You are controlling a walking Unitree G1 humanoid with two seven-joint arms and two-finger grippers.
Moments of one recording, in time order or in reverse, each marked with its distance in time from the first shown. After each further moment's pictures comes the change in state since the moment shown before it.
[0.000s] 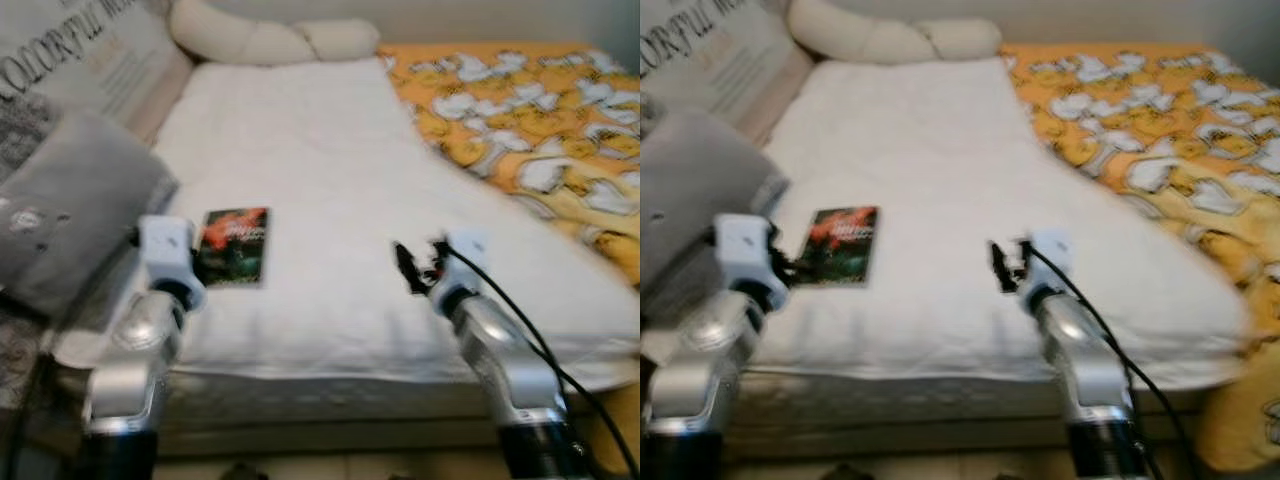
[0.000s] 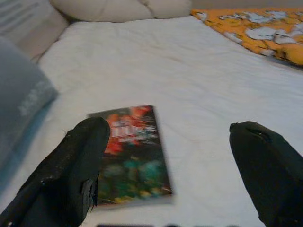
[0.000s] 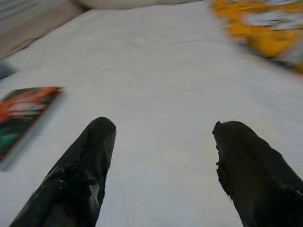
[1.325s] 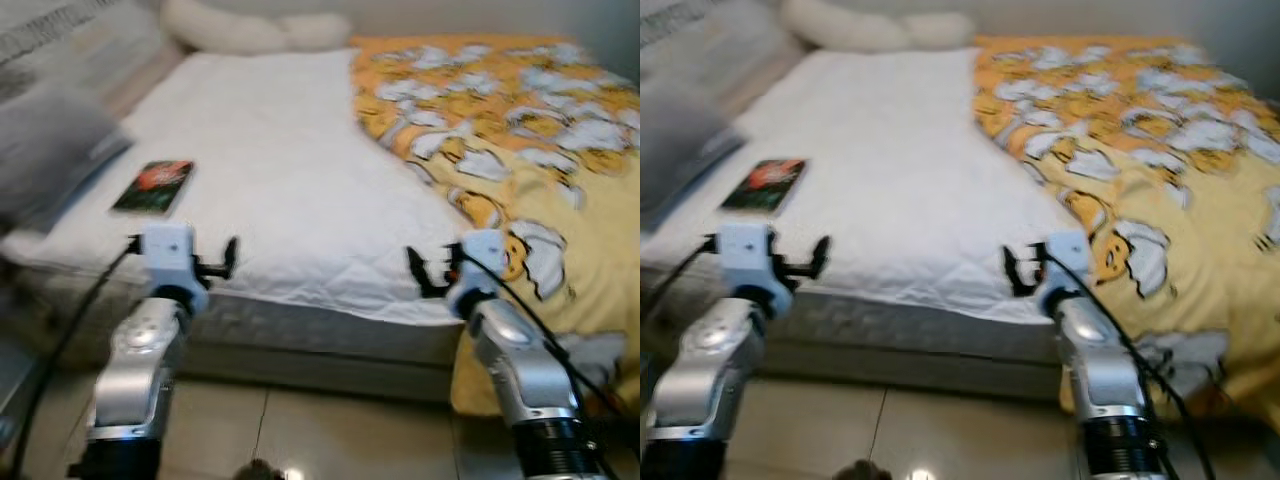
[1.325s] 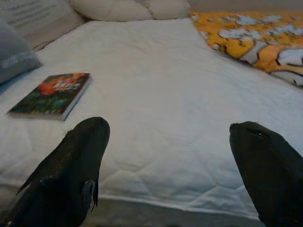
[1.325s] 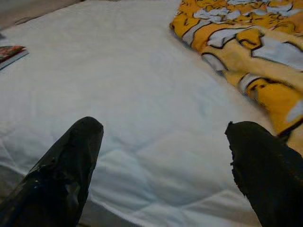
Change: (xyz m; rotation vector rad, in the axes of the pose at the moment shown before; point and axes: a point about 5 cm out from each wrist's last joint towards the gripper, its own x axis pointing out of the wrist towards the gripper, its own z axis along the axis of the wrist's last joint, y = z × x) left arm 0.000 -0.004 0.001 -0.028 -0.027 0.034; right arm 0.003 -0.021 0.002 -0.061 0.000 -0.059
